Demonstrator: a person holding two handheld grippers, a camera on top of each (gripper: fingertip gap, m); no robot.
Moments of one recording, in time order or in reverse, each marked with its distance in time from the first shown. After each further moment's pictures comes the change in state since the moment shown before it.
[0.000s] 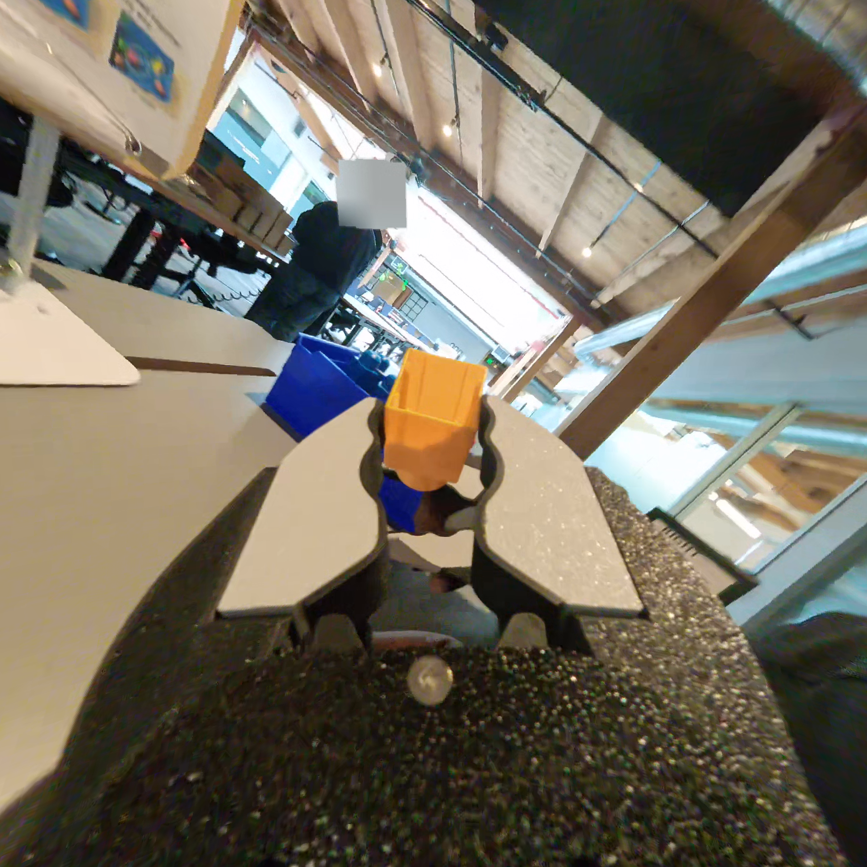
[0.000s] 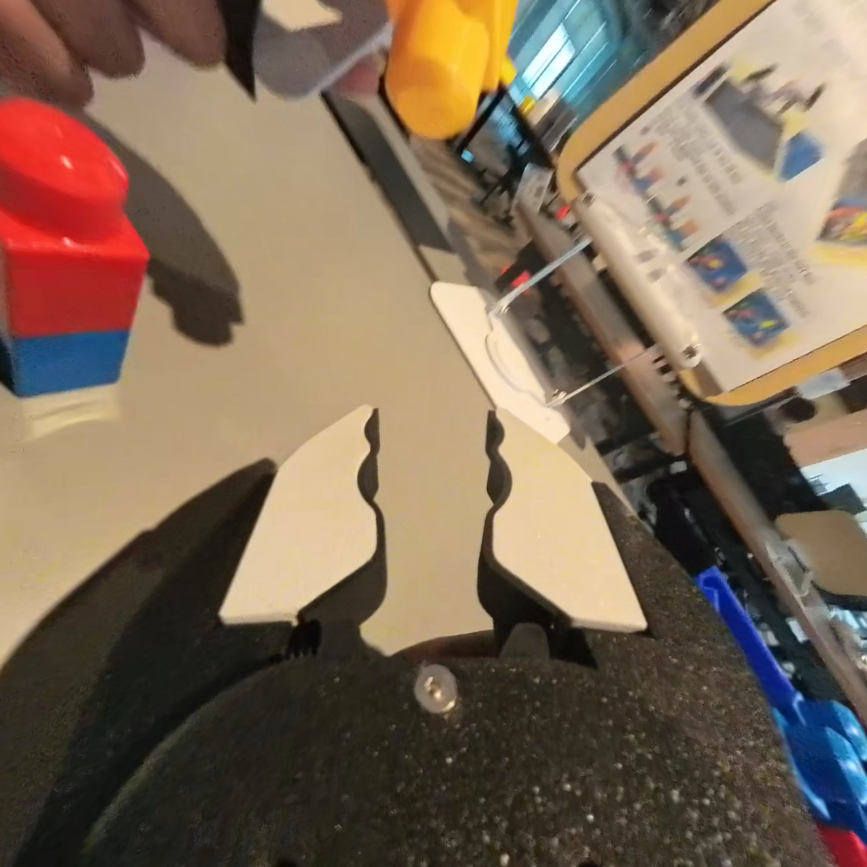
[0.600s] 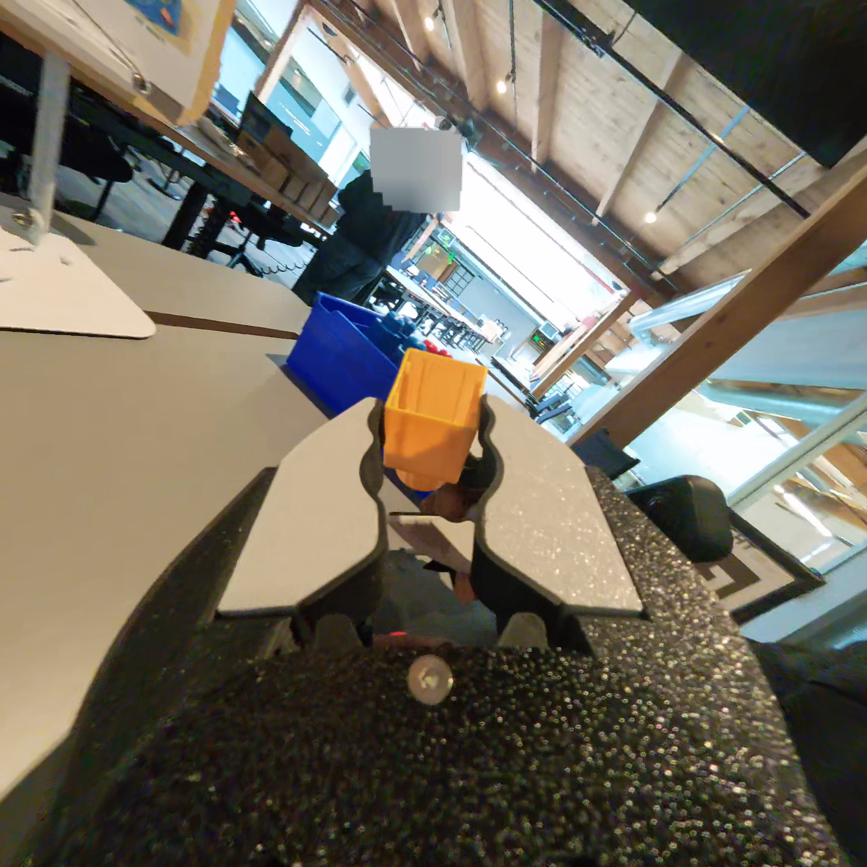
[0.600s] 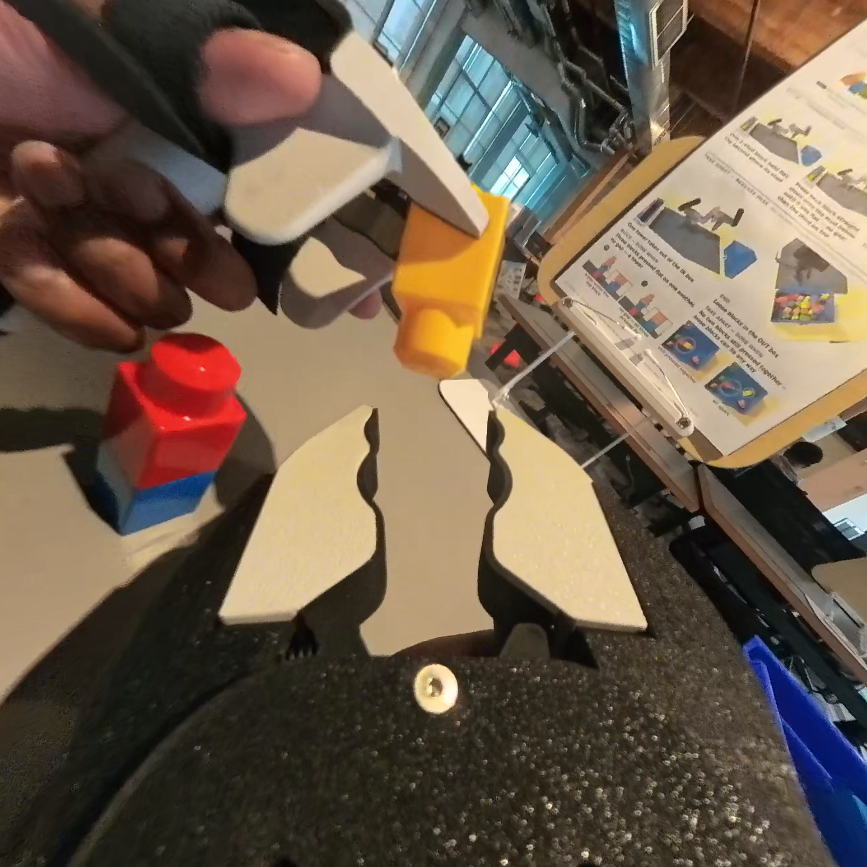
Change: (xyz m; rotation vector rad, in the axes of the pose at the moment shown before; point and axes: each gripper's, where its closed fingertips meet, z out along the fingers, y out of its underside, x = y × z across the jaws) left arm 0.009 0.032 0.004 -0.063 -0.113 0.036; right arm -0.014 -0.055 -0.003 0.206 0.044 0.074
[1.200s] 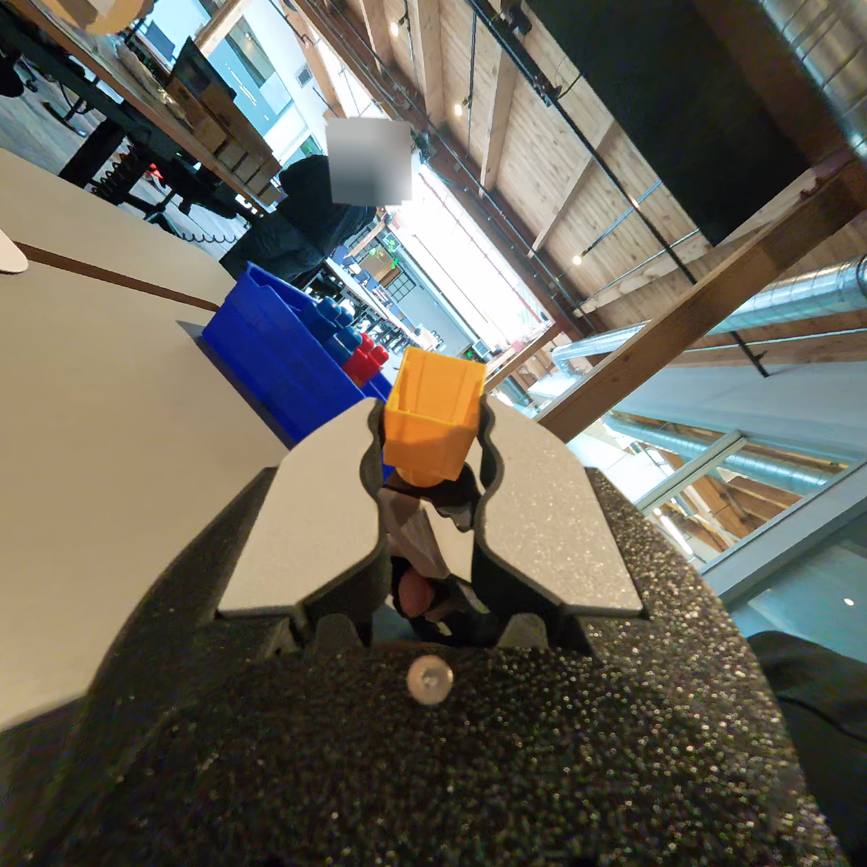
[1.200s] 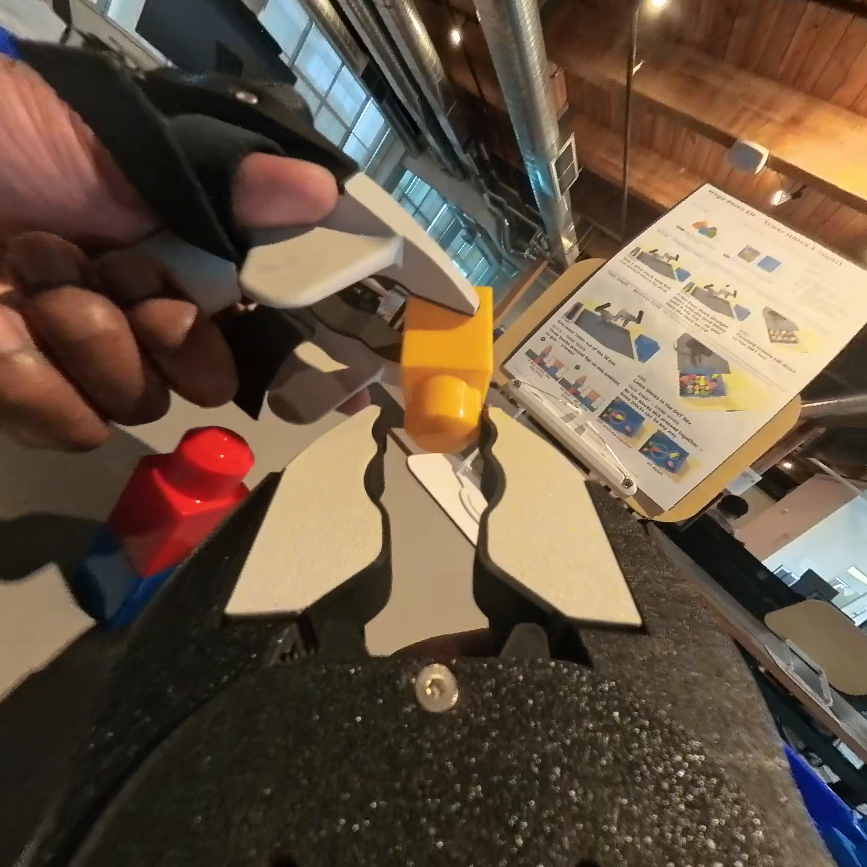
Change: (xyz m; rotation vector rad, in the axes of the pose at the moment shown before) left arm 0.026 0.007 -0.001 0.019 0.114 -0.189; right arm 0.002 -0.040 -0.009 0.202 0.125 -0.024
